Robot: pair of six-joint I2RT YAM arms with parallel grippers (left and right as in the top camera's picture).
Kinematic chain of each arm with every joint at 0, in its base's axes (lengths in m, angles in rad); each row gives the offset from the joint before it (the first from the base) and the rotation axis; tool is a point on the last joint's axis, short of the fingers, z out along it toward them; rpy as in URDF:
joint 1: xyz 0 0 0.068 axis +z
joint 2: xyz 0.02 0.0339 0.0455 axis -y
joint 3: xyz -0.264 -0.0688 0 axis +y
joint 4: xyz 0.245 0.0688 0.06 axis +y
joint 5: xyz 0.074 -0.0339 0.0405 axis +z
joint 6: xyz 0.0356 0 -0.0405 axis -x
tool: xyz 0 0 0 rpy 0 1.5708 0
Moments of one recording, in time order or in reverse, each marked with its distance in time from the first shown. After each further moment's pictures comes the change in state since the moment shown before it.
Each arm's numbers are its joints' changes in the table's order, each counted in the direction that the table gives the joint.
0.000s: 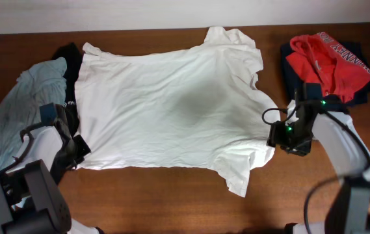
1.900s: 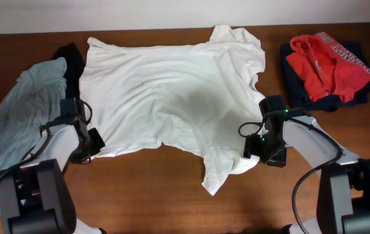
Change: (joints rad) left arm -0.142 -0.002 0.029 -0.118 -0.010 0.051; right arm 0.214 -0.089 0.104 -0.094 -0.024 -0.188
